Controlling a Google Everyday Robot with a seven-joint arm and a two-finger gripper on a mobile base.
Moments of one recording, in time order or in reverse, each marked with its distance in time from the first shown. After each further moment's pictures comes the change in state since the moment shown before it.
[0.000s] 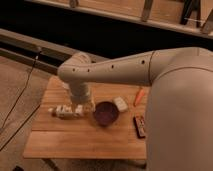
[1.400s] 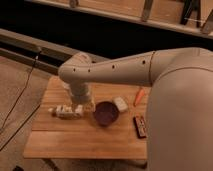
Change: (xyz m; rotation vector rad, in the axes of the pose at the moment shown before) arm -0.005 -0.006 0.004 -0.042 -0.009 0.011
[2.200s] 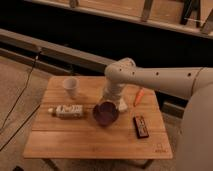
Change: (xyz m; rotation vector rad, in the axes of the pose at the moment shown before) arm -0.049 -0.159 0.031 -0.125 -0.056 0.238
